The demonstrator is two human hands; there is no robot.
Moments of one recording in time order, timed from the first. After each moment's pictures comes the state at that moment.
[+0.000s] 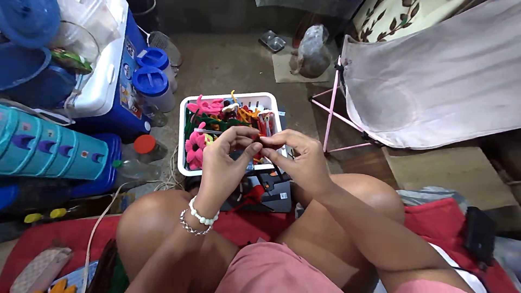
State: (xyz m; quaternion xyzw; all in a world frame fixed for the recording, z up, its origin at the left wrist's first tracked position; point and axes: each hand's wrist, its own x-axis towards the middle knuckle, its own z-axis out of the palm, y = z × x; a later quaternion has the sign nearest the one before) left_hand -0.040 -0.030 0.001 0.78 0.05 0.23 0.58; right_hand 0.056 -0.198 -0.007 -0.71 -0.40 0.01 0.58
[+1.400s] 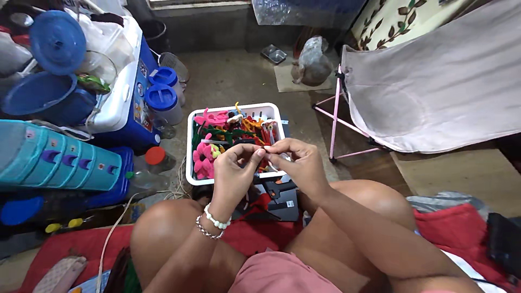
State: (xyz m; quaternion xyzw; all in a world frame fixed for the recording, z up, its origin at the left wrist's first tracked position) left_hand -0.034 -0.042 -0.007 0.76 0.09 0.25 0.59; right_hand 0.055 -0.189 -0.014 -0.69 -0.32 0.03 0.65
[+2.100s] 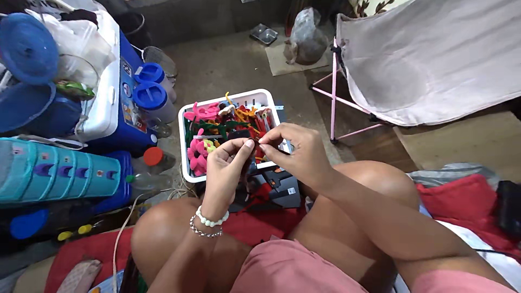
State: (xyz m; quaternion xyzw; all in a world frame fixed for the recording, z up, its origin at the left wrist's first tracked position) left_hand -0.034 -0.046 -0.004 0.63 0.17 0.14 0.74; right_hand 0.061 -0.202 0.001 -0.73 -0.42 -0.06 0.53
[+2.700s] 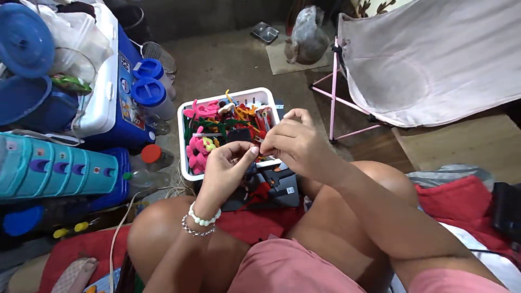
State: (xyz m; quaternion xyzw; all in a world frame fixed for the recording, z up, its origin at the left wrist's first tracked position) left_hand -0.038 -0.032 -0.001 0.75 0.10 0.08 0.65; right_hand 0.082 -0.211 0.004 -0.72 -0.59 -0.13 0.34
